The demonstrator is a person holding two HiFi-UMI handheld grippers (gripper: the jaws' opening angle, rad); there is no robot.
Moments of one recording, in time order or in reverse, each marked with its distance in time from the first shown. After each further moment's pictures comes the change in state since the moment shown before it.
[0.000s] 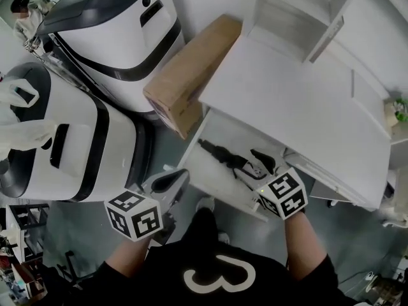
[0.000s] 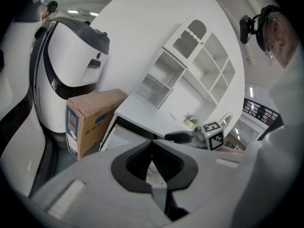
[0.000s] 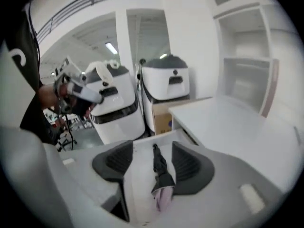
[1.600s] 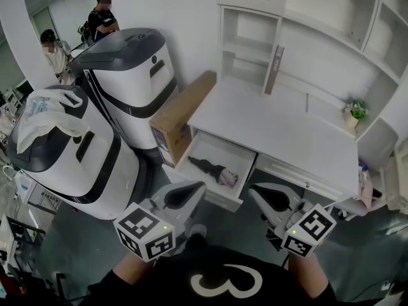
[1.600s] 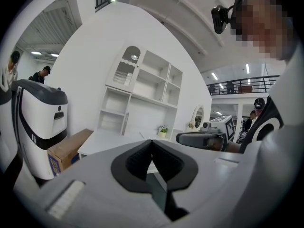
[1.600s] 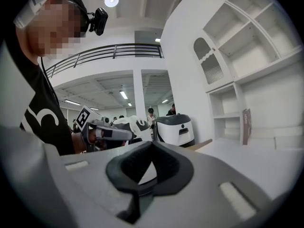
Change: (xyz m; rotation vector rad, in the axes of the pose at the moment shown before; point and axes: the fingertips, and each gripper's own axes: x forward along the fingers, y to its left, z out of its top) left arm -0.144 -0.280 -0.021 0.430 -0.281 -0.171; right arm -0.329 0.183 0.047 0.012 -0.576 0.012
